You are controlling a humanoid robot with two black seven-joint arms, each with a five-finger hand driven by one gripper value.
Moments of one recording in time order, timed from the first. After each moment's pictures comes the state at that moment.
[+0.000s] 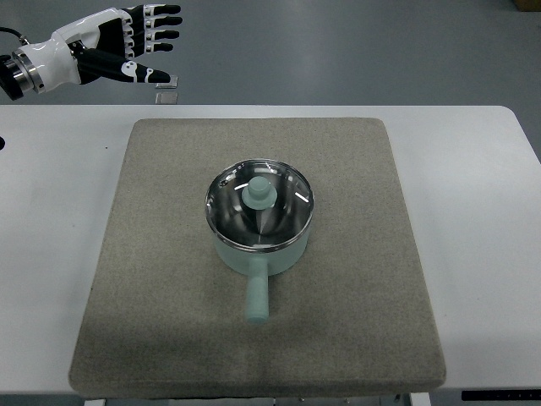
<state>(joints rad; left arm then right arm) -0.91 0.67 -0.82 -1.00 0.82 -0.61 -0.17 0.04 0.00 -0.05 0.20 0.04 -0.06 0.10</state>
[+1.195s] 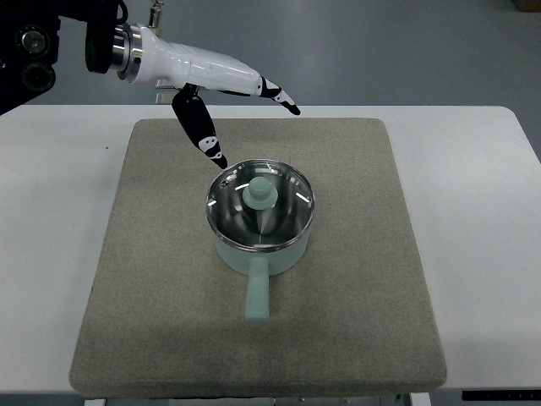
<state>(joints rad) -1.40 0.68 -0.34 -1.45 1.43 -0.61 -0.17 0.04 0.00 -0.05 0.20 0.04 -0.06 0.10</state>
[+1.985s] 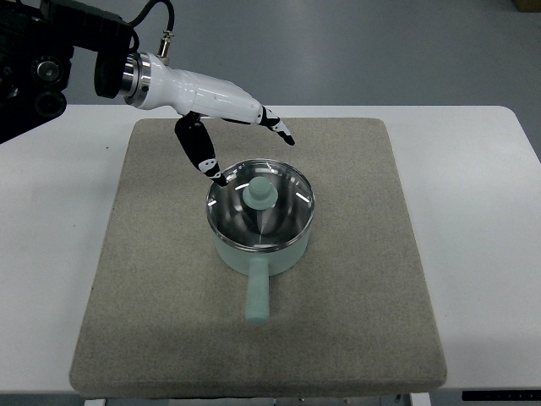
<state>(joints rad) -1.34 0.69 -0.33 -1.48 1.44 -0.61 -0.17 0.04 0.00 -0.05 0.20 0.04 -0.06 0.10</state>
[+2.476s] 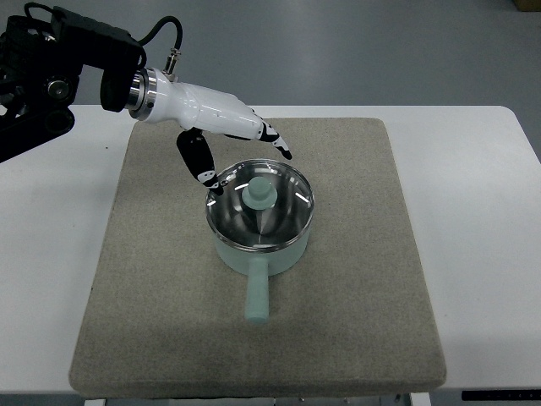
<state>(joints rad) -1.32 0.68 -0.33 -1.51 1.57 -0.61 -0.19 0.04 0.00 -0.05 0.20 0.04 -0.06 0.10</state>
